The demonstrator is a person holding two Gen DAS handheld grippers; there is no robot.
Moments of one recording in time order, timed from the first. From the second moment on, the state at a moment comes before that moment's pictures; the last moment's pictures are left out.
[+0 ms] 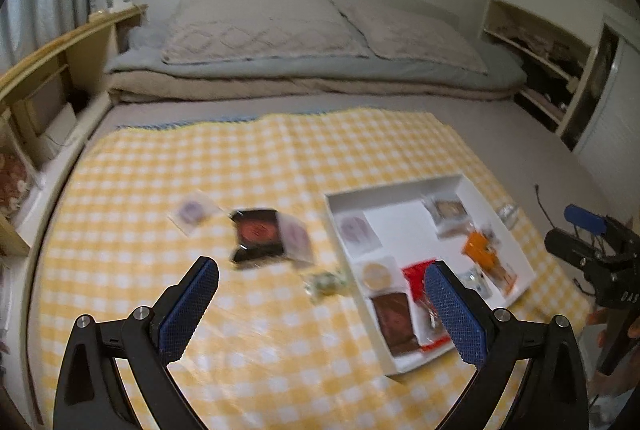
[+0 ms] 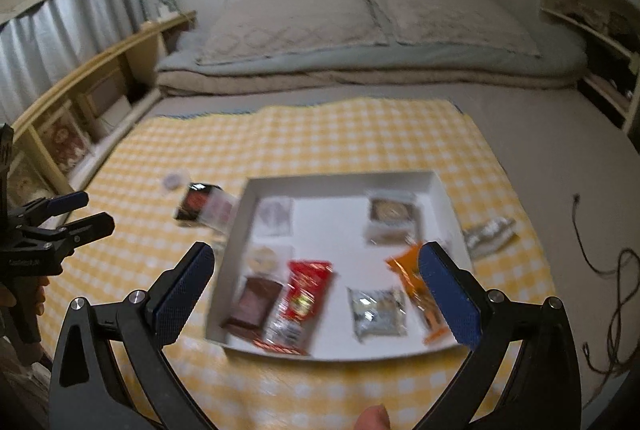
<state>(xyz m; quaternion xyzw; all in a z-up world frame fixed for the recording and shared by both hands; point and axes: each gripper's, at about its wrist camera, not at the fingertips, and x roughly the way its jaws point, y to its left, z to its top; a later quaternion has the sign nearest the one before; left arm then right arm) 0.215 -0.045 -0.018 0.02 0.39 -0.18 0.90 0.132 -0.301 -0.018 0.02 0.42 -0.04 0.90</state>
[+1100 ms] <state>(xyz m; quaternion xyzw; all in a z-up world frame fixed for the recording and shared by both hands) 0.435 -0.029 -0.152 0.00 0.57 -0.12 0.81 0.223 -0.130 -0.212 -0.41 0.54 0.19 0.71</state>
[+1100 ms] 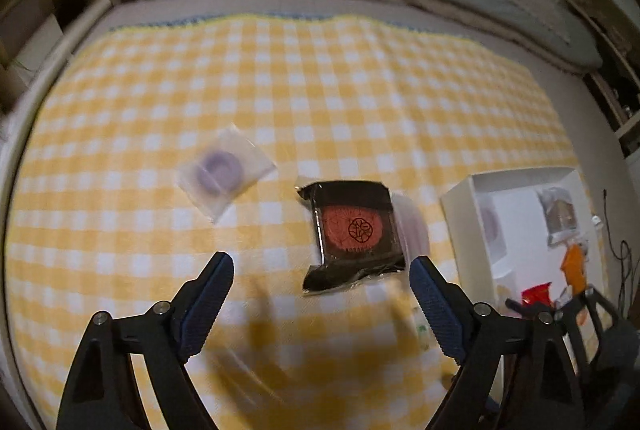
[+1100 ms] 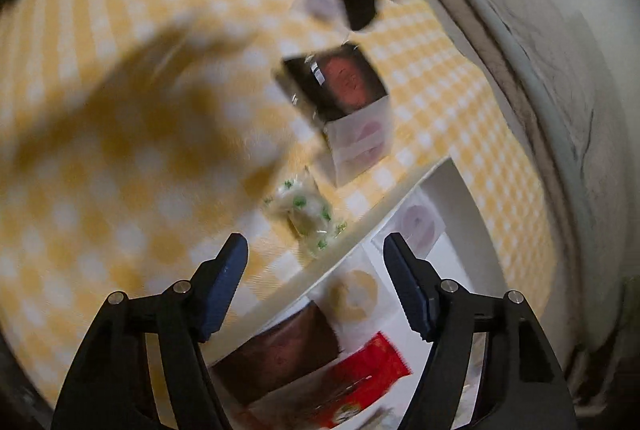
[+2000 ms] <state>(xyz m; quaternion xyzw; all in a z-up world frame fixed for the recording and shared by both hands) 0.500 -0.082 -0.255 0.00 0.61 -0.10 0.79 0.257 -0.160 -0.192 -0.25 0.57 0.23 0.75</state>
